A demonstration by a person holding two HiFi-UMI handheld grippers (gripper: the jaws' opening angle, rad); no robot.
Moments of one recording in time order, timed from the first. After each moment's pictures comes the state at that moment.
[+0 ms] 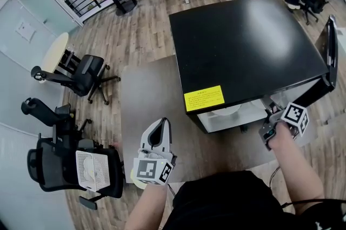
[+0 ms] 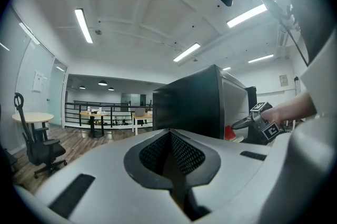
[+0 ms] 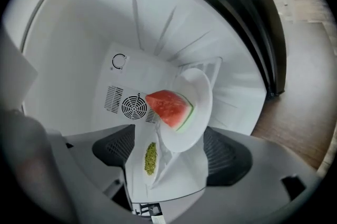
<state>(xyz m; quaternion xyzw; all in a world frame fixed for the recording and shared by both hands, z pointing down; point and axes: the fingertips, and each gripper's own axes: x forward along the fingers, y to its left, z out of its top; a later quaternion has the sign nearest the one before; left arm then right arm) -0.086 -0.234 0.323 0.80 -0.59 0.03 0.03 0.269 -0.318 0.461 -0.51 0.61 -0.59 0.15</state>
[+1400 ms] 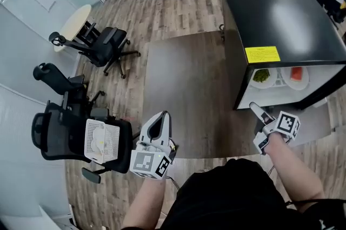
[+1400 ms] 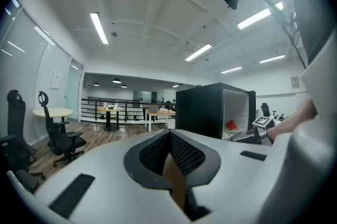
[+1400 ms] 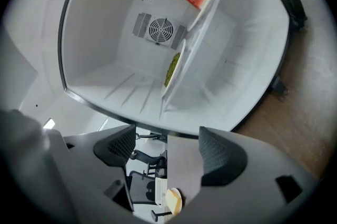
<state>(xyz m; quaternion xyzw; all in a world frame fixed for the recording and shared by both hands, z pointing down) -0.204 -0.098 0.331 0.77 -0.63 0.03 0.05 0.090 -0.195 0.492 -0.34 0.74 -0.58 0.09</state>
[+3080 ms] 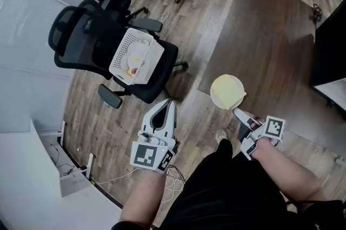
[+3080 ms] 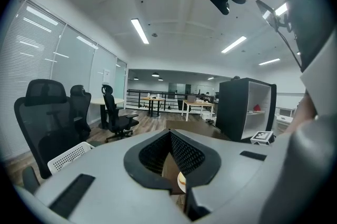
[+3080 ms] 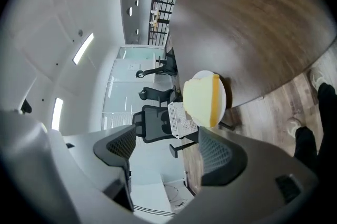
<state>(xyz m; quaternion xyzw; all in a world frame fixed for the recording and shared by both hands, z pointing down) -0.450 0.187 0.401 0.62 -0.78 0.04 0.12 -0.272 0.100 0.591 -0.08 0.69 -0.72 -0.08</state>
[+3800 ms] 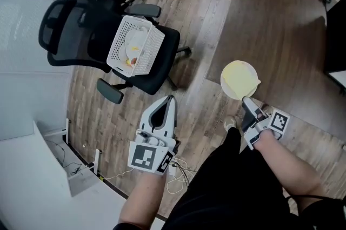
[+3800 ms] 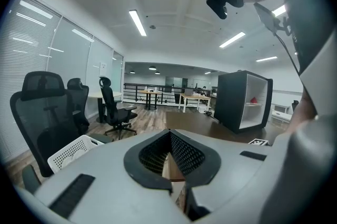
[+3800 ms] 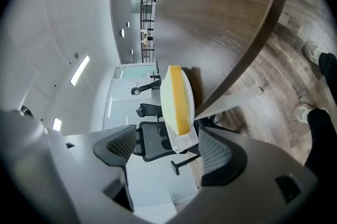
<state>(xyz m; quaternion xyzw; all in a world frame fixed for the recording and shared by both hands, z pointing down) -0.481 0.207 0.442 0.63 -0.76 0.07 0.15 -0.287 0.108 0.671 -0.15 0.64 -0.75 0.00</state>
